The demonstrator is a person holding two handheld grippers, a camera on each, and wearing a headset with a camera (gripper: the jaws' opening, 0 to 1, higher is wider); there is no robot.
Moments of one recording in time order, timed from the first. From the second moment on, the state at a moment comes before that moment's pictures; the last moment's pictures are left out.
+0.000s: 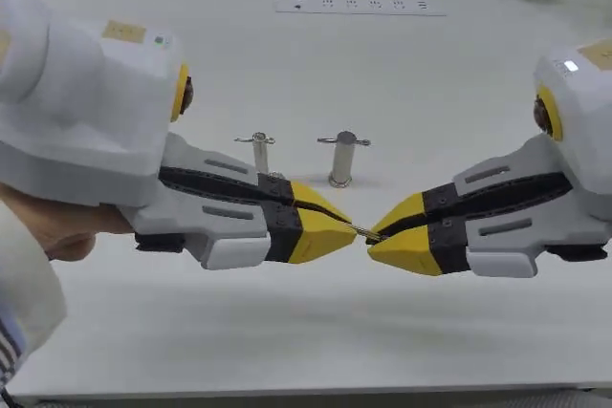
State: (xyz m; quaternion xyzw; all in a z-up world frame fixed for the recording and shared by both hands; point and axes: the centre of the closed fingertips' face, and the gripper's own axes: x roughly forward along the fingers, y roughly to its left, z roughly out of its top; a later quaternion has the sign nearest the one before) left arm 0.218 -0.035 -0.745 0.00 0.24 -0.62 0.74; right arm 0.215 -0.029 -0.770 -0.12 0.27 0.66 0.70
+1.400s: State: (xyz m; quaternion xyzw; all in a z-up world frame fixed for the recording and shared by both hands) left arm 0.225 -0.016 -0.773 0.04 0.26 -0.61 0.75; right arm 0.217 -0.024 -0.774 -0.19 0.28 0.66 0.67
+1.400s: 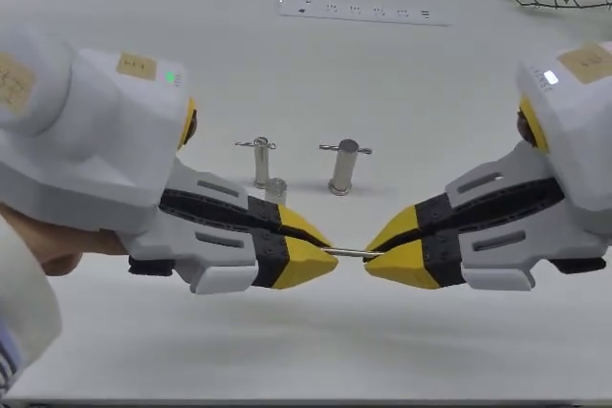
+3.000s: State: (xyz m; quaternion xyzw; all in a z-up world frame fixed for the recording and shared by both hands) left arm 0.303 0.032 -0.834 0.06 0.28 -0.48 0.83; right arm 0.298 -0.013 -0.808 -0.26 0.32 0.61 0.68
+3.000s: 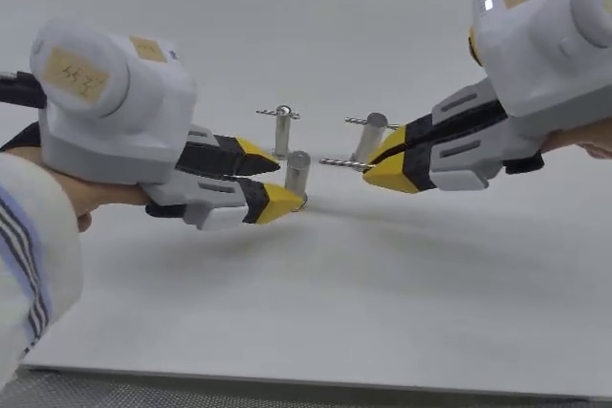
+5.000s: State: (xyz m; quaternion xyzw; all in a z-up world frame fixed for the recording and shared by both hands) left arm 0.309 0.021 -0.843 0.10 0.26 -0.53 0.81; right arm 0.294 0.000 -0.820 -0.26 0.32 0.64 0.65
